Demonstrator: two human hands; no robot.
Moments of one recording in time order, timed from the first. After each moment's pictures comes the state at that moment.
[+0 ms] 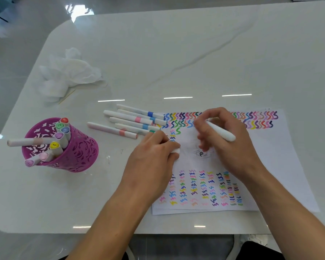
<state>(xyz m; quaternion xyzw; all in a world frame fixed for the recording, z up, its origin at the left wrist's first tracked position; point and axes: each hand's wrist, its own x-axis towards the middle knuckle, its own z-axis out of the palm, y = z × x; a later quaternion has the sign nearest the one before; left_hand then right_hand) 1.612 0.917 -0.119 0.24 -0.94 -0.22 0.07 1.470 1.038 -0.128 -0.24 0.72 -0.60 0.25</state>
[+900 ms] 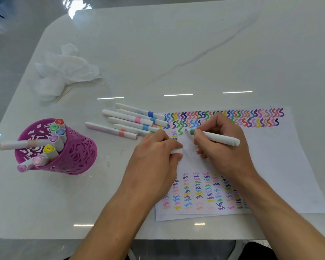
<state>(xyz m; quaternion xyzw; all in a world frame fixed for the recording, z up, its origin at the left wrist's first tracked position) 1.607 0.913 -0.122 0.26 -0.93 -0.24 0.04 1.478 1.029 -0.149 -0.23 0.75 -0.59 0.21</state>
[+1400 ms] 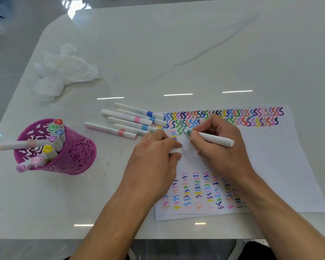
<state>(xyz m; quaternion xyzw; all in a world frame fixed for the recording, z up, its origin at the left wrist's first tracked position) 1.606 0.915 -0.123 0.27 -0.93 -0.24 0.04 1.480 1.027 -0.145 -0.24 0.77 -0.56 0.20</state>
